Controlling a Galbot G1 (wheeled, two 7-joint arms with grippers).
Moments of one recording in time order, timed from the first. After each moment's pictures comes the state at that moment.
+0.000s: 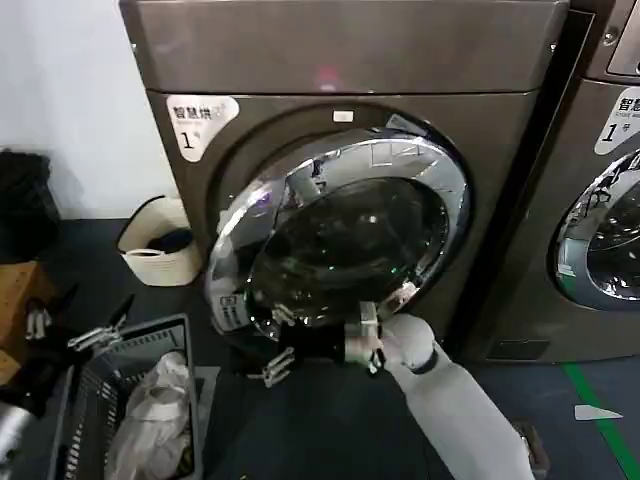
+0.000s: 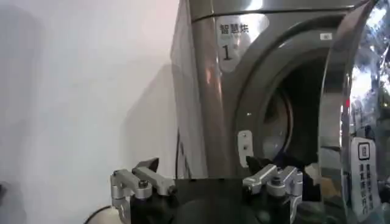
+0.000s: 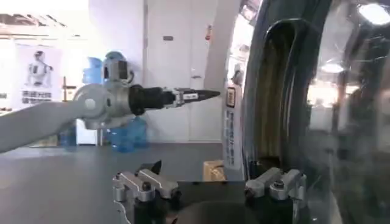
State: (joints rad) left arm 1.56 -1.21 -1.18 -2.26 -0.55 0.25 0.41; right arm -0.65 1.24 -0.03 1.59 0.48 -0.11 -1.11
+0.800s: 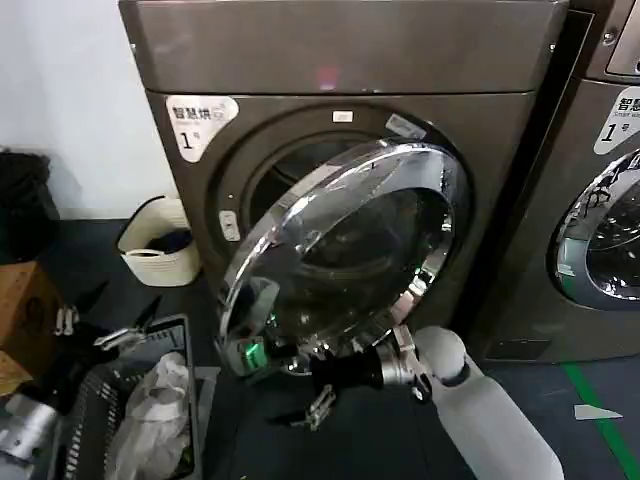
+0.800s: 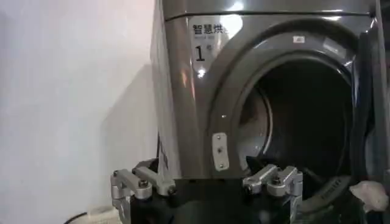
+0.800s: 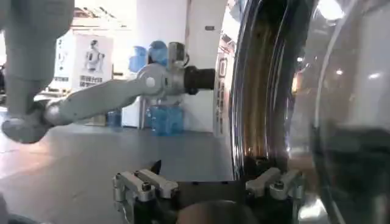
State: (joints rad) left arm 1.55 -1.21 -1.10 -2.29 -0.51 0.25 0.42; right arm -0.73 1.15 0.02 1.60 0.48 0.01 -1.38
